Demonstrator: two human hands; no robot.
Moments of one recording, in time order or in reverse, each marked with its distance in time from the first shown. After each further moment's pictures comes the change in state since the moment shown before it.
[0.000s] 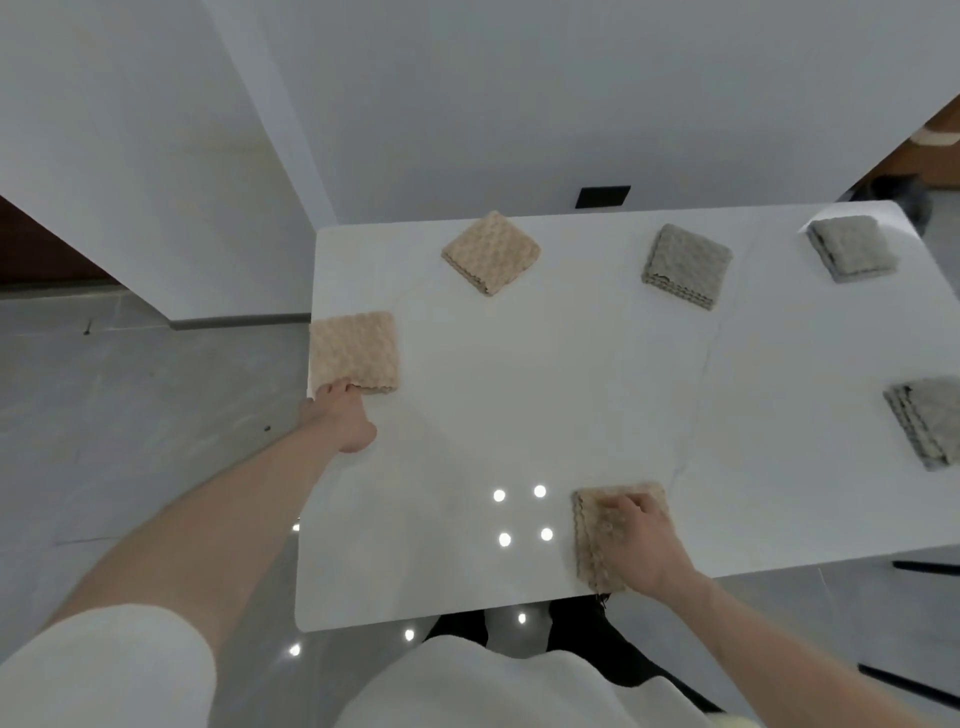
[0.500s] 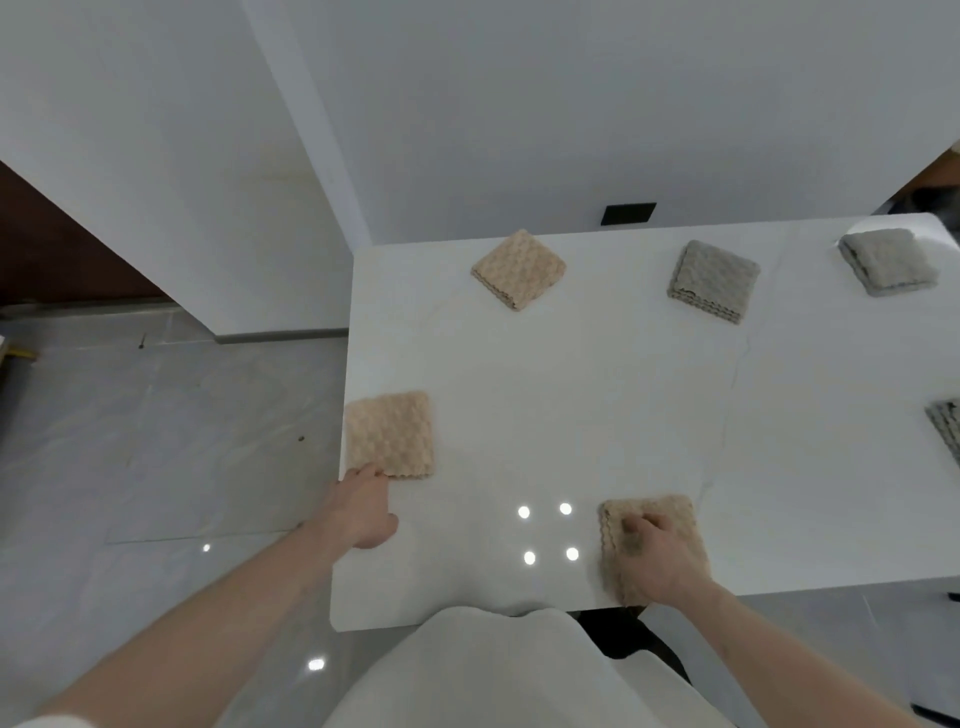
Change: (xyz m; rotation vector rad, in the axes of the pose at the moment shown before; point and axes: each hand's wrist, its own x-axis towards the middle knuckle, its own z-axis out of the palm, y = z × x) left_hand -0.090 -0.018 0.055 0.069 -0.077 0.132; right_hand -0.001 -0.013 0.006 -0.015 -0.121 0.041
